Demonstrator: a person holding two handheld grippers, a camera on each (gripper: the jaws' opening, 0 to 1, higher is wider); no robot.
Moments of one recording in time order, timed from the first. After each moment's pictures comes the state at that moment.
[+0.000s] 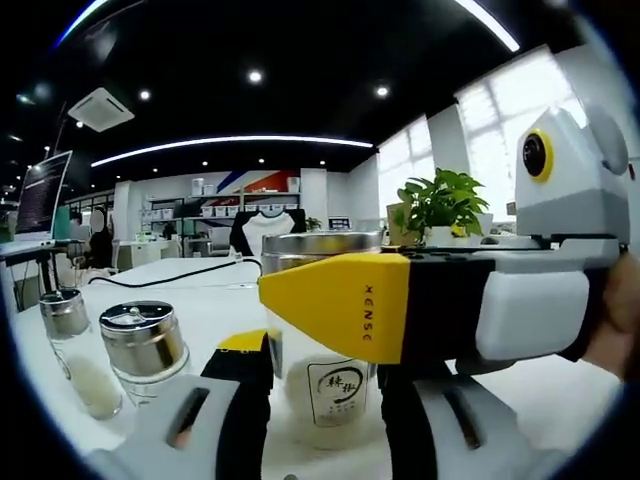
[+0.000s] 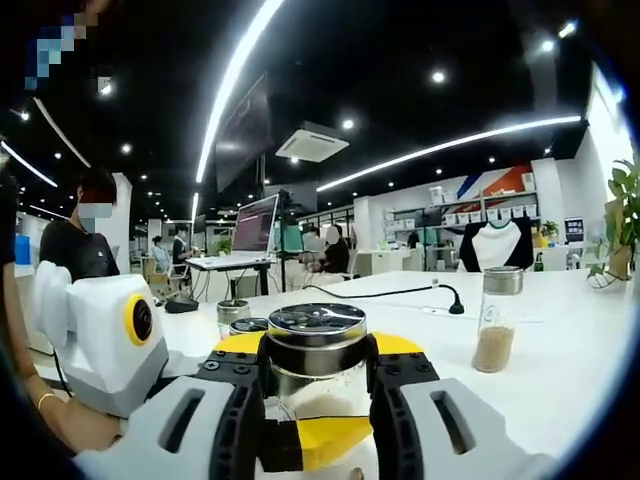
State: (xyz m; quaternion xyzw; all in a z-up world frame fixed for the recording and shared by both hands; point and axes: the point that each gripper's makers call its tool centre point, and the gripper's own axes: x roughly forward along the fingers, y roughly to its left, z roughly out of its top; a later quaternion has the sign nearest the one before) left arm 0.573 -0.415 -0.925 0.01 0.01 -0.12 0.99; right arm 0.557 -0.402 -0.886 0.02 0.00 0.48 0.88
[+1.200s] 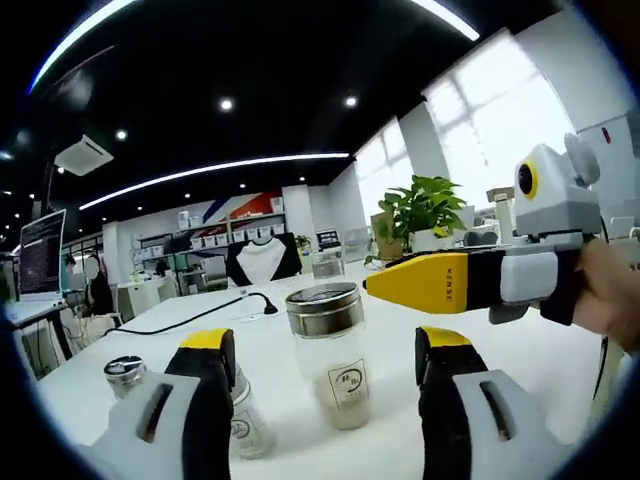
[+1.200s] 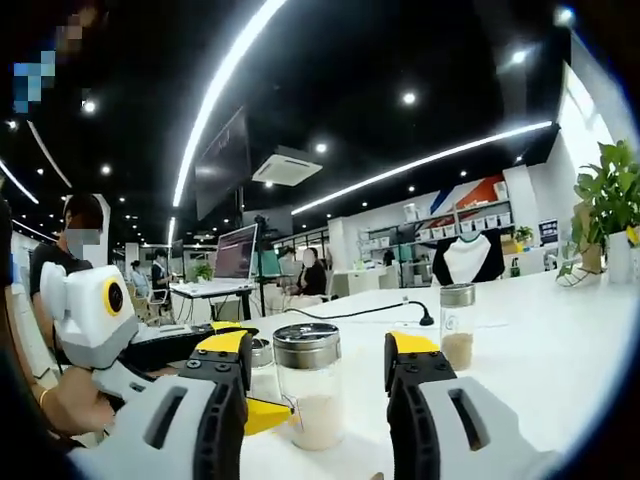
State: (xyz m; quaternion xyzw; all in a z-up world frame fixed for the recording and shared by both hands) left arm 0.516 -0.402 -0.880 0.08 -0.03 -0.16 0.98; right arm 0.534 -0.452 -0.857 0.06 -0.04 0.43 0.90
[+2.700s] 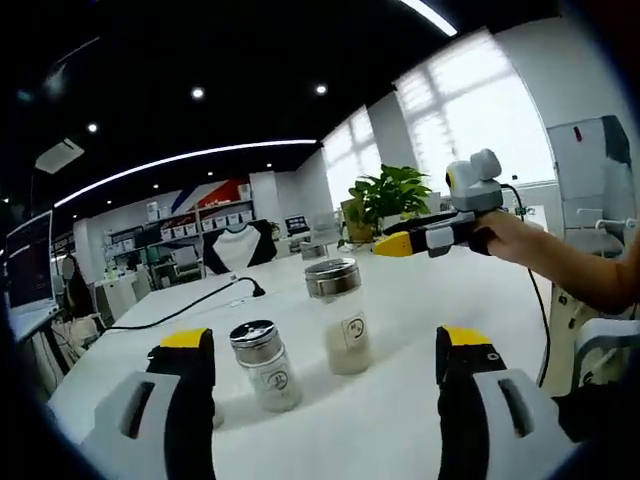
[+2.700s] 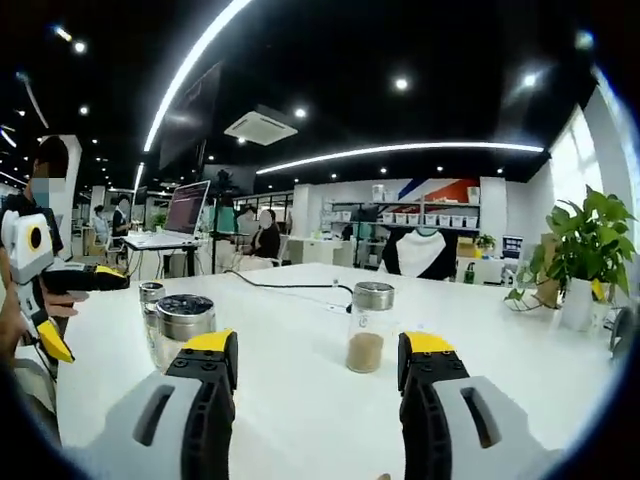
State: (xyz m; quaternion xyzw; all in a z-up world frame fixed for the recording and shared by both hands) left arm 0.473 -0.356 -0.880 0.09 0.00 -0.22 0.97; right arm 0.612 -0.516 -0.856 -0.05 0.01 0.35 0.94
